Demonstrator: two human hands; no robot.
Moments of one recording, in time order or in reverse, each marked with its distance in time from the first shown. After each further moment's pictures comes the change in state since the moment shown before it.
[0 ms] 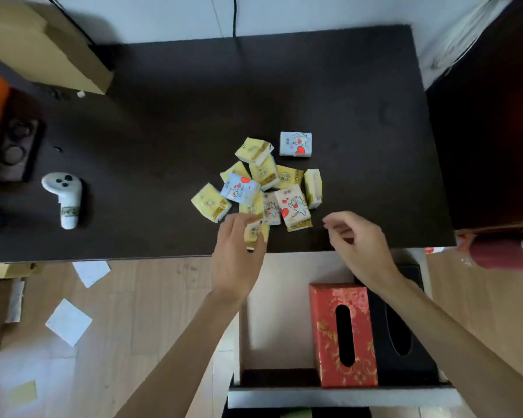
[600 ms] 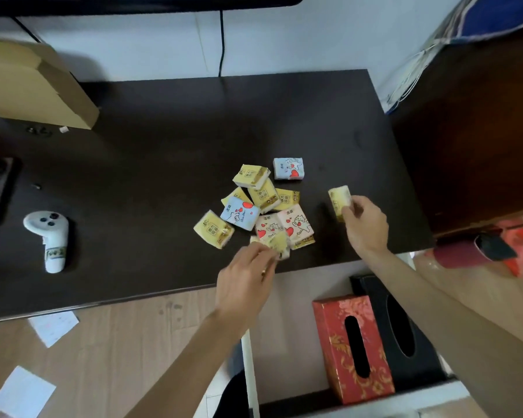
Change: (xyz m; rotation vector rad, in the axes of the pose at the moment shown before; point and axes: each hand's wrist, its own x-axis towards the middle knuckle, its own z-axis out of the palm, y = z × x) left_hand 0.005 -0.020 -0.030 0.063 -0.042 0.456; right_hand 0.055 -0.010 0.012 -0.107 0.461 0.385
